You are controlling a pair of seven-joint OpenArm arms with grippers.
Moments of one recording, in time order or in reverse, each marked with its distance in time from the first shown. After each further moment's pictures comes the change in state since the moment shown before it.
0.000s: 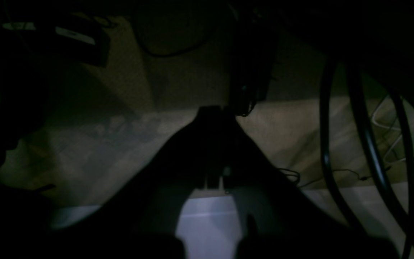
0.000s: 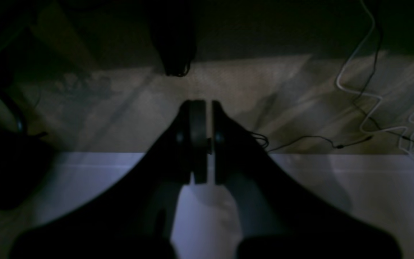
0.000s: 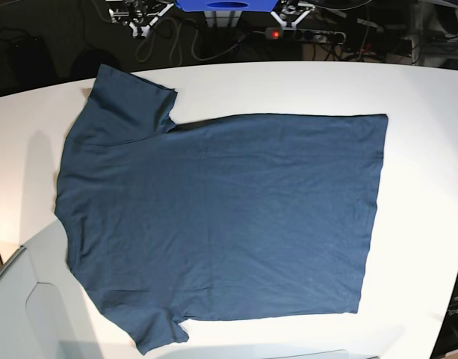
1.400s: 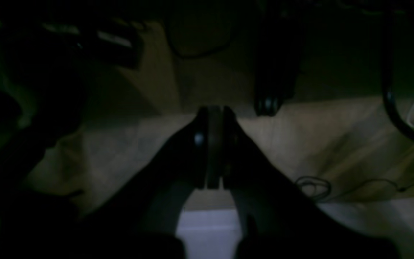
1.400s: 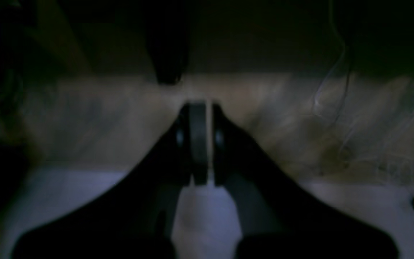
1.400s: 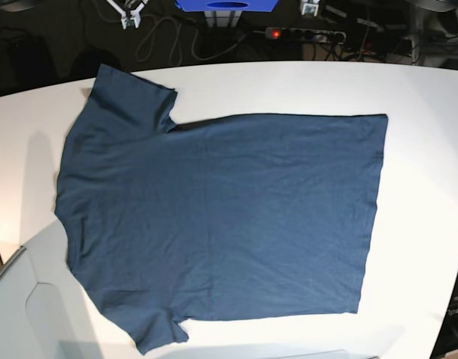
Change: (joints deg) left arm 22.5 -5.9 -0.4 30.3 0.0 0.1 0.6; right arm -24.4 3.7 0.3 40.3 -0.3 0.6 -4.9
